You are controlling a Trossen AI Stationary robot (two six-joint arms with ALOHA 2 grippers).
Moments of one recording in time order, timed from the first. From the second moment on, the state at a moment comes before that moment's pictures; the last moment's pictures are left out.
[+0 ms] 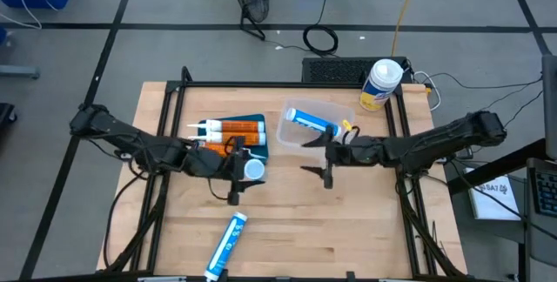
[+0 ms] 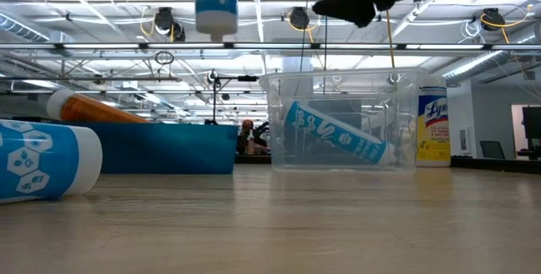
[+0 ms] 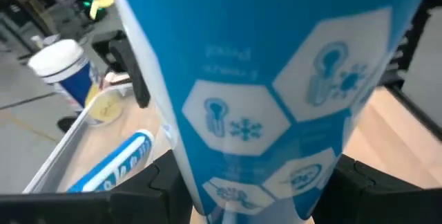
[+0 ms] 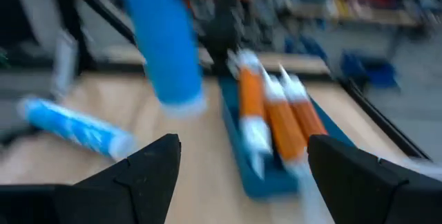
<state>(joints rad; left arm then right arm) -0.33 1.27 1.02 -0.11 -0.31 0.15 0.16 1.21 0.67 0.34 0.22 -0.02</state>
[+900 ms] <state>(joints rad) -0.14 1.47 1.02 0.16 0.04 0.24 0.19 1.63 0.64 1.01 0.15 -0.06</state>
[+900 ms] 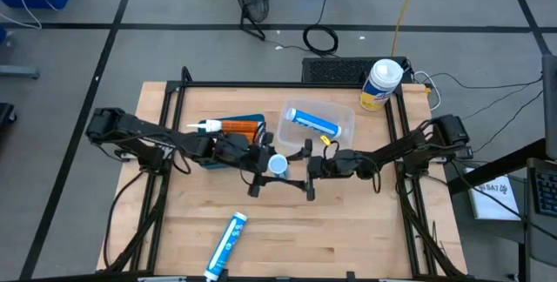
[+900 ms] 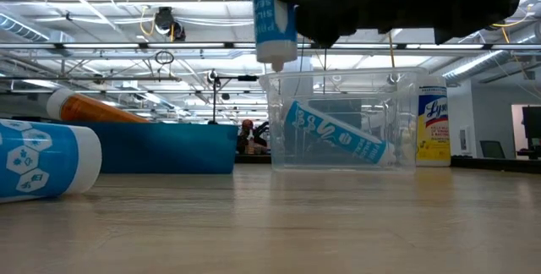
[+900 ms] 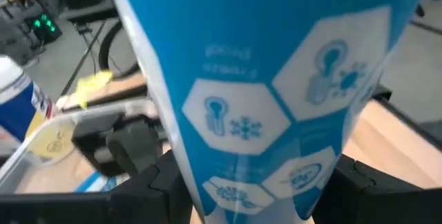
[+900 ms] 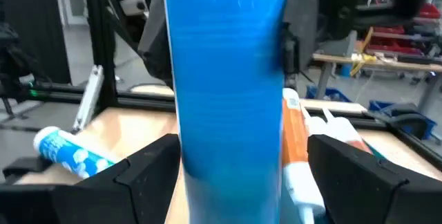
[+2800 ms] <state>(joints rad) -0.06 0.81 0.67 0.04 0.01 0.10 0.19 1.46 0.67 0.72 0.08 -0.10</state>
